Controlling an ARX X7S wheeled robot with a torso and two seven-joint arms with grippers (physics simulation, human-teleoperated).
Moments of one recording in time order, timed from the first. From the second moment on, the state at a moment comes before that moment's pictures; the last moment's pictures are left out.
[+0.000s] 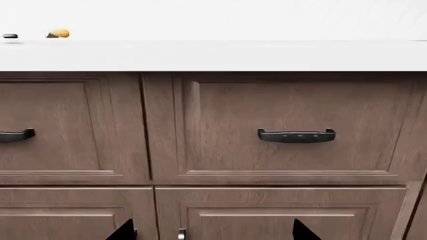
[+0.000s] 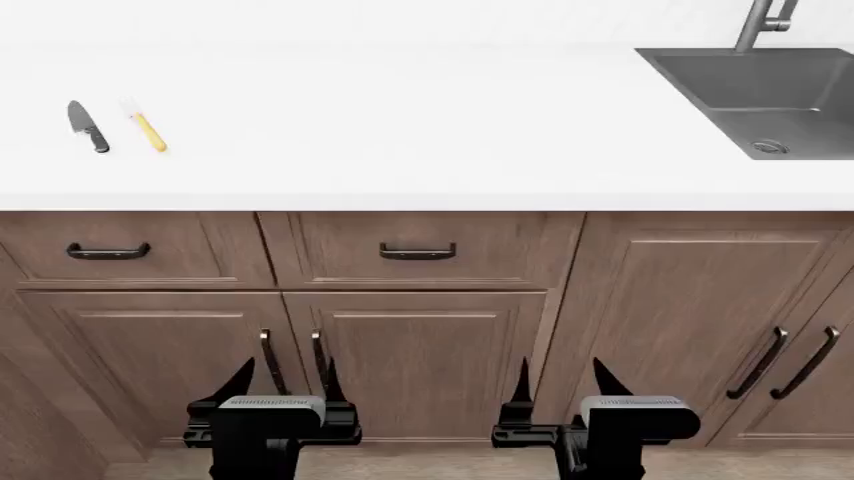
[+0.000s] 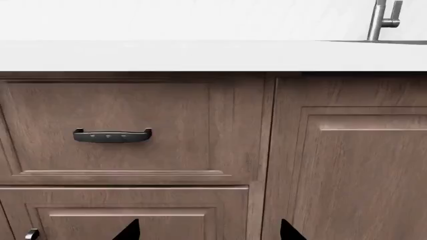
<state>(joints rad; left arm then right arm) 0.00 0.00 0.00 0.00 0.00 0.00 0.00 0.00 0.00 0.00 0.00 0.00 0.00 0.00</state>
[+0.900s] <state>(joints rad) -0.42 -0.80 -0.33 0.94 -1.35 -0.92 -0.58 0.02 0.08 -0.07 -0.02 0.07 0.04 0.12</state>
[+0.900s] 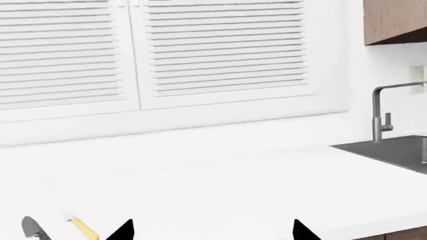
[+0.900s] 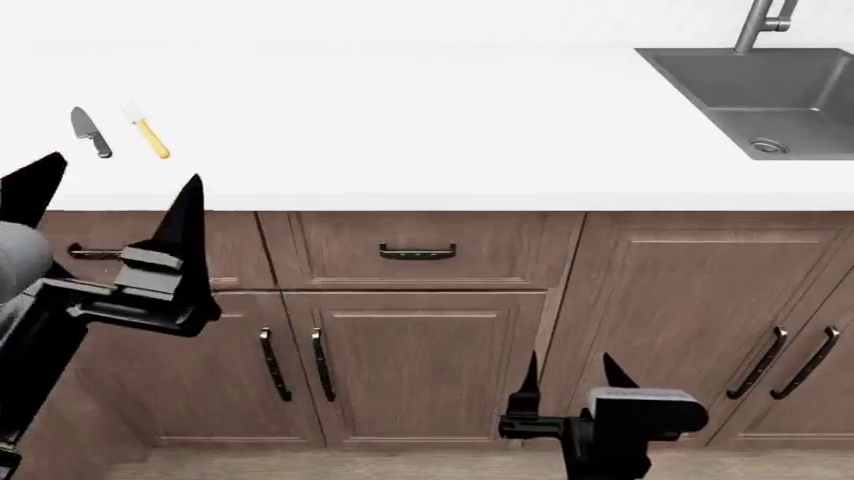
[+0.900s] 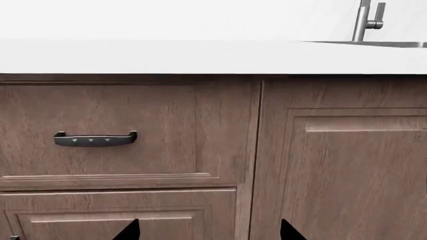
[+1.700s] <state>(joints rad) -0.80 -1.51 -0.80 0.83 -2.47 -0.97 -1.01 0.00 0.12 -0.13 -0.03 0.08 -0.05 0.16</state>
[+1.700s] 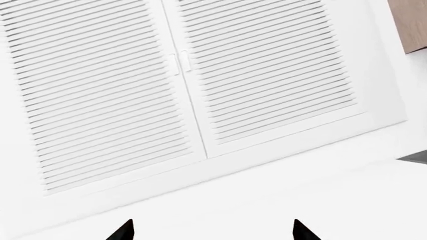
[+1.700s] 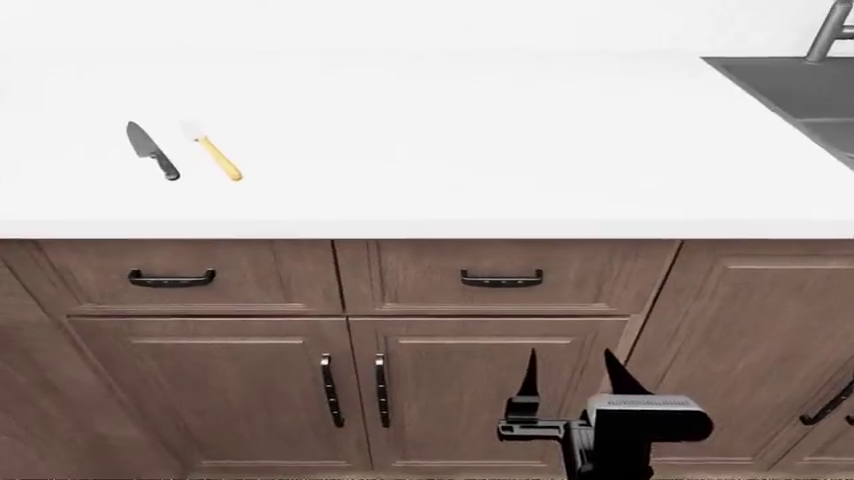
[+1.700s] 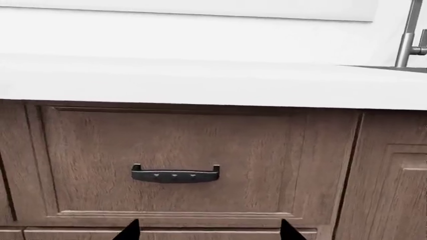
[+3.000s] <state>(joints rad) -0.82 -1.49 -0.79 0.83 -2.50 -0.99 -1.03 0.00 0.17 -0.20 -0.02 0.07 -0.08 0.23</state>
